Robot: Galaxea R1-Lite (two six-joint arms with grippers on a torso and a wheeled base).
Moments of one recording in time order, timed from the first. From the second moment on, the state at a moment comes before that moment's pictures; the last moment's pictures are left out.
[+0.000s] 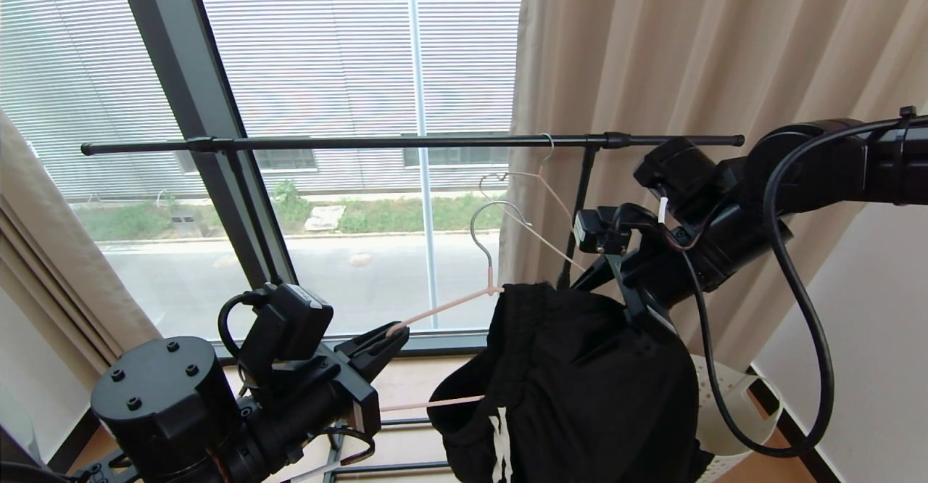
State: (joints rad) left arm -0.63 1.82 -0.18 -1.57 -0.05 0.04; right arm 0.39 1.98 -1.62 0.83 0.56 -0.87
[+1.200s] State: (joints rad) left arm -0.61 1.91 -0.23 -1.57 0.02 0.26; right arm 0.39 1.95 -1.62 0.87 0.56 -0.83
